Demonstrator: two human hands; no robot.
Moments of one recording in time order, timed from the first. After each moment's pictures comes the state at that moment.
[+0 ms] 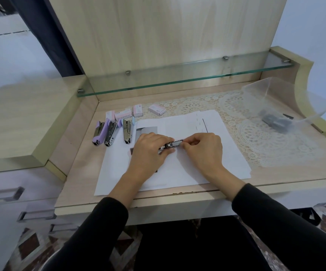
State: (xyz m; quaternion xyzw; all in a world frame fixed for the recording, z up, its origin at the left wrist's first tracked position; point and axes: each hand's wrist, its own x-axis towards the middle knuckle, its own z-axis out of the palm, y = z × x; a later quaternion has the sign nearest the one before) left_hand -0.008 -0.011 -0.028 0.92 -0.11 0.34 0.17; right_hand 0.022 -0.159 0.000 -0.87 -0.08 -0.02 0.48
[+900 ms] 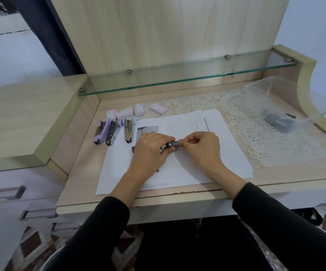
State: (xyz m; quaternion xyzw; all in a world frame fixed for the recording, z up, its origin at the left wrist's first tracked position) left_hand -0.009 -0.011 -0.027 0.92 -0.10 0.33 0.17; right_hand 0.025 -0.156 0.000 -0.84 -0.09 0.02 0.53
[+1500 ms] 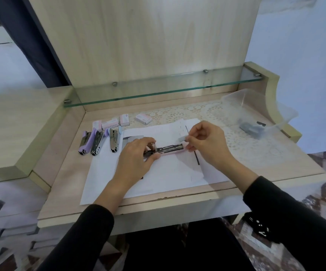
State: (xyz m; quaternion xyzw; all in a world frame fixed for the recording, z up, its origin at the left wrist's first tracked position) left_hand -0.015 -0.014 -0.019 0.93 -0.07 0.30 0.21; right_hand 0.045 -0.209 0.023 -0.76 -0.15 0.01 0.63
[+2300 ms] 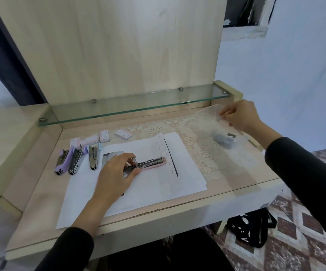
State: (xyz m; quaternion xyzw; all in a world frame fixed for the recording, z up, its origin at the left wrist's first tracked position) left_hand -0.014 -0.011 -0.024 0.92 -0.07 0.31 0.22; right_hand 0.139 -0.324 0.081 -0.92 -0.05 -0.14 0.35
